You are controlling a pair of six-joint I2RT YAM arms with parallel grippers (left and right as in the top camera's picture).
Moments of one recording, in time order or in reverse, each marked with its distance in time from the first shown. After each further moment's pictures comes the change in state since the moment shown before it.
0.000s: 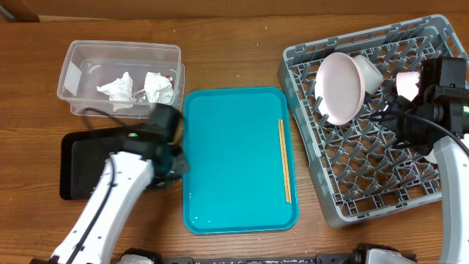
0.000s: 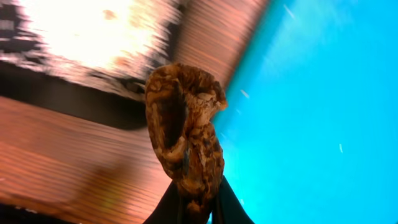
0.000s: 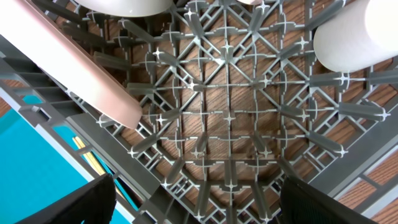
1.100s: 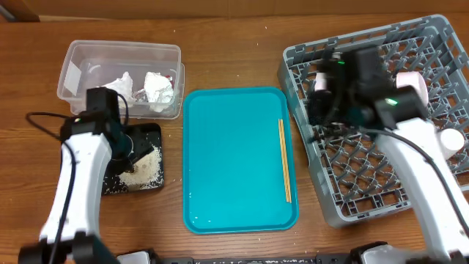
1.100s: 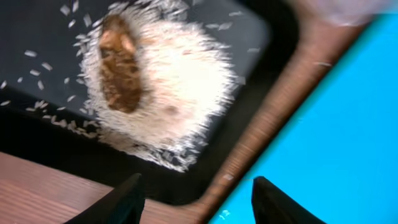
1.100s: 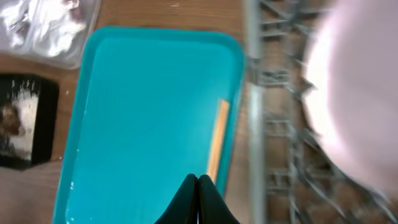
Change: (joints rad) left arm 0.362 0.095 0.093 0.077 0.100 0.178; right arm 0.433 0.131 0.015 0.278 -0.265 -0.322
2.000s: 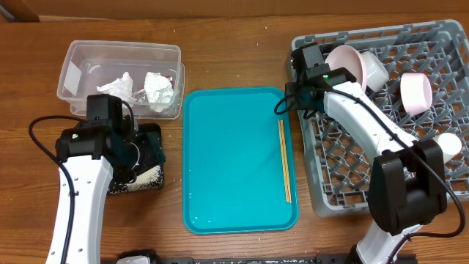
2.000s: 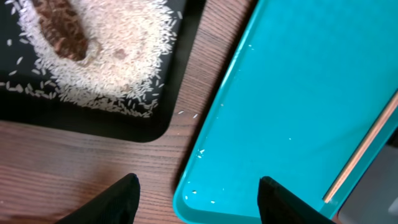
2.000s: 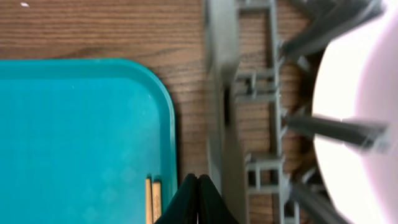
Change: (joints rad) left arm -0.071 -0.143 0.013 -0.147 0.126 0.092; right arm 0.017 0.401 0.002 0.263 0.303 0.136
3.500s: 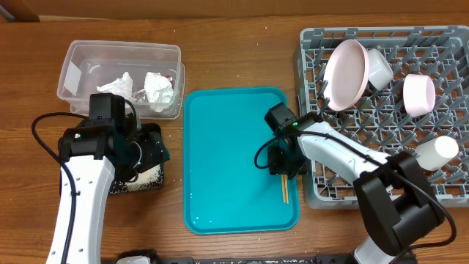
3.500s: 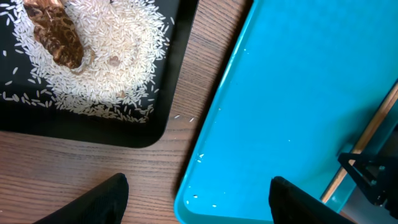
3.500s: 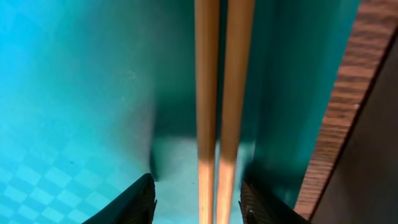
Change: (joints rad) left arm -0.014 0.000 0.000 0.018 0.000 0.014; right arm 0.227 -0.080 -0.359 -0.115 -0.198 0.232
